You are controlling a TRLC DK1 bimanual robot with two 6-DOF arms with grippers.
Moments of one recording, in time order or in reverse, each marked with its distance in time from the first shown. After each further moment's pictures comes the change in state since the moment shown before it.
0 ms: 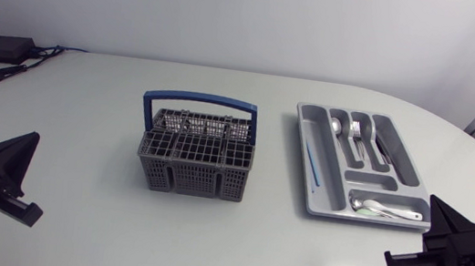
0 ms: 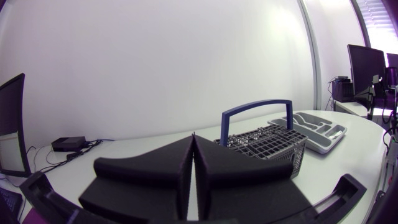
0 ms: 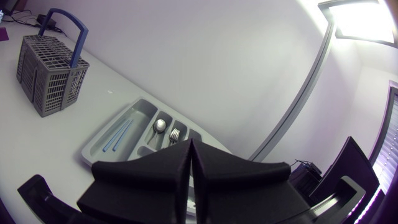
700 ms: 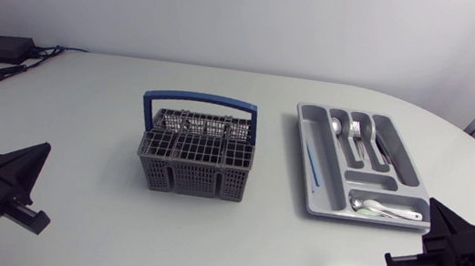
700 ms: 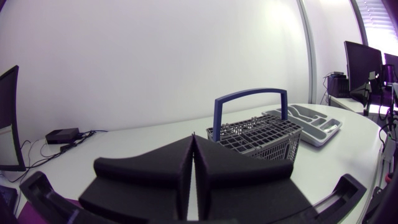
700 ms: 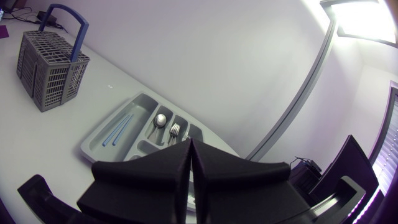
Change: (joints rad) left arm -0.033 0.000 -0.016 -0.050 0.000 0.016; right arm -0.031 0.001 -0.002 -0.026 -0.025 0.000
